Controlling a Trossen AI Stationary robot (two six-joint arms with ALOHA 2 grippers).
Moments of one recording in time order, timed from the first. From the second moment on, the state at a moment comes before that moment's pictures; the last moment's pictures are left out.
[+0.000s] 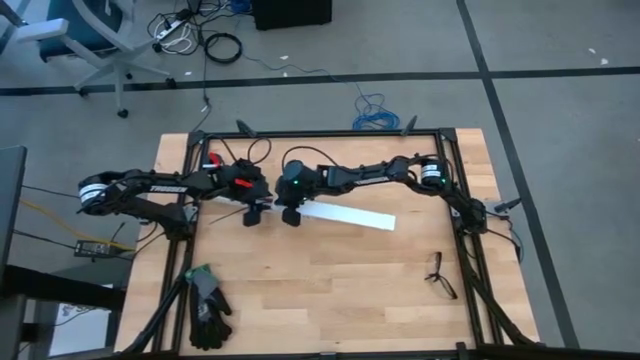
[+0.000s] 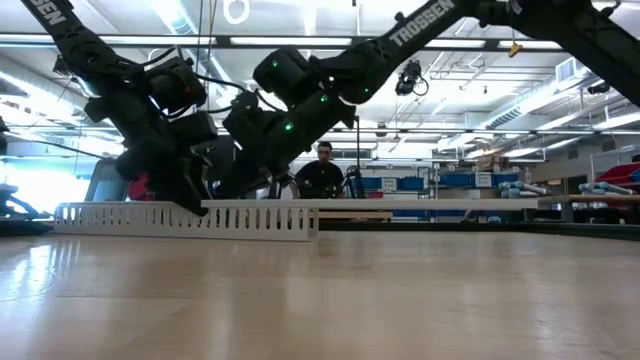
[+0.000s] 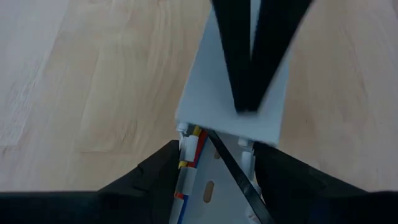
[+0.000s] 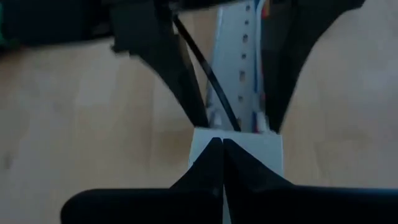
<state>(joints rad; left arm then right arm) 0.45 1.25 0.41 -0.03 0.23 0.32 -0.16 2.28 1.70 -0.10 -0.15 0.01</state>
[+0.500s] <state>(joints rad) 0.45 1.25 0.42 -0.05 0.19 0.30 -0.11 2.17 1.70 -0.13 -0.10 -0.07</state>
